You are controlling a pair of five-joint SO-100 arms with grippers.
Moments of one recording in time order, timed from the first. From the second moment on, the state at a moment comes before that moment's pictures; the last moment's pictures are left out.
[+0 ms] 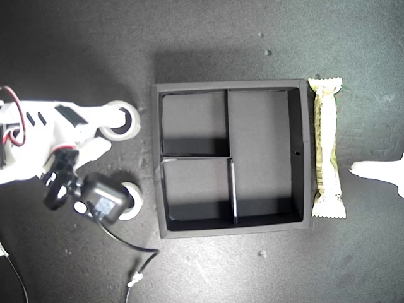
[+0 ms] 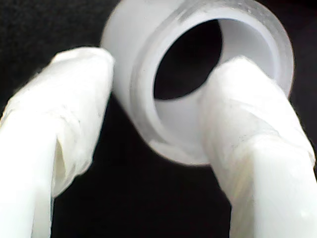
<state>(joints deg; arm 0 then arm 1) -2.3 115.7 132.7 43.2 -59.2 -8.5 117.5 108.8 72.6 19.4</state>
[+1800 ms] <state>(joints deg) -1.4 118.7 120.7 56.3 -58.6 -0.9 80.6 104.4 55.6 19.9</state>
